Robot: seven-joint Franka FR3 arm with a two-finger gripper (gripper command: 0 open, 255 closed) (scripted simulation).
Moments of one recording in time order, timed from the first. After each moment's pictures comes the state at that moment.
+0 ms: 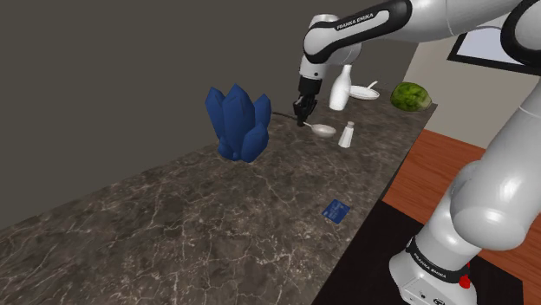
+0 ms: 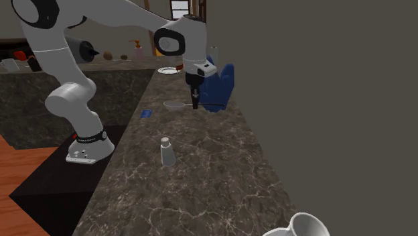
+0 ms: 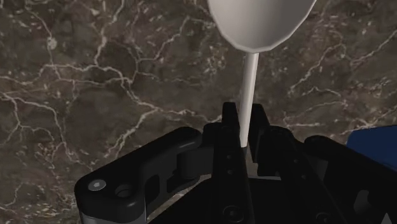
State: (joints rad) arm 0.07 -0.02 -0.20 -2.04 0.11 1.97 -0.23
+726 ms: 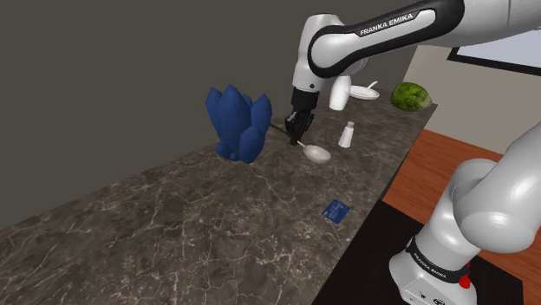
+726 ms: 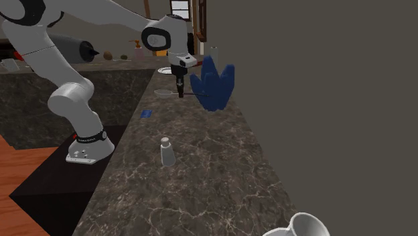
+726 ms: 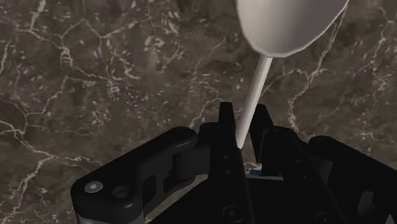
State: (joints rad) arm 0.18 -0.25 -0.05 -2.29 0.11 2.03 0.02
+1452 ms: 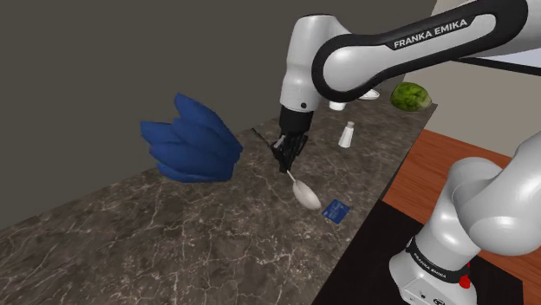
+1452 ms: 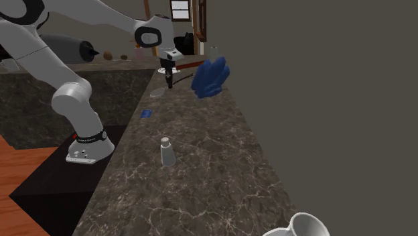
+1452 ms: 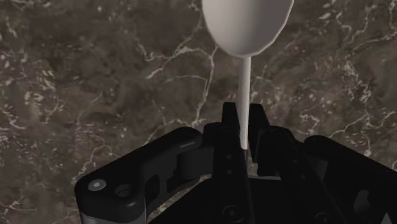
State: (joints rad) arm 0.30 -0.35 0.13 -2.40 0.18 2.06 0.28
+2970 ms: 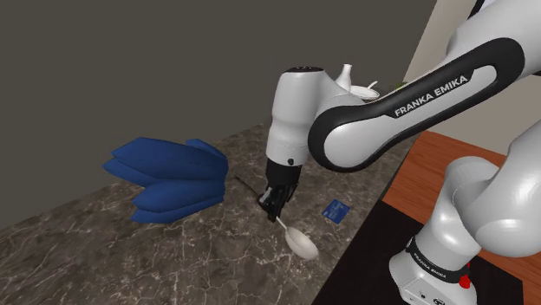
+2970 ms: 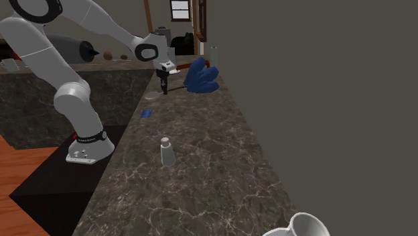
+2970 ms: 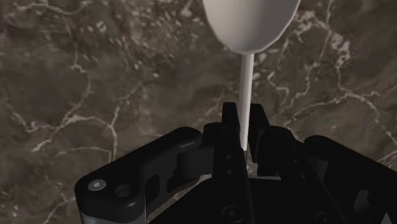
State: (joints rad) arm 0.39 -0.26 0.29 -2.52 0.24 2.30 0.45
